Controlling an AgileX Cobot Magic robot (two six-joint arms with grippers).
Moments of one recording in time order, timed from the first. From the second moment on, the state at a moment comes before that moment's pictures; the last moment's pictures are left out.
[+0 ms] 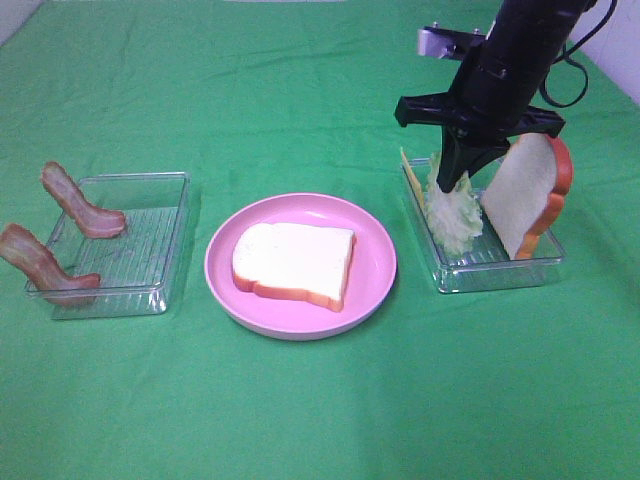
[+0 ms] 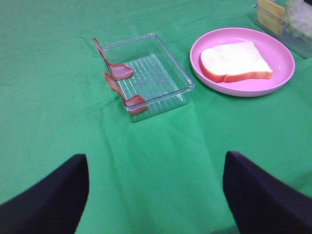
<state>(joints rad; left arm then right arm) -0.40 0.00 -0.50 0.06 1.05 -0.04 0.28 2.01 -1.61 0.25 1.12 0.00</state>
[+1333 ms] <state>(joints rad) -0.40 0.00 -0.50 0.06 1.05 -0.04 0.53 2.08 -1.61 0.76 0.90 -0.19</state>
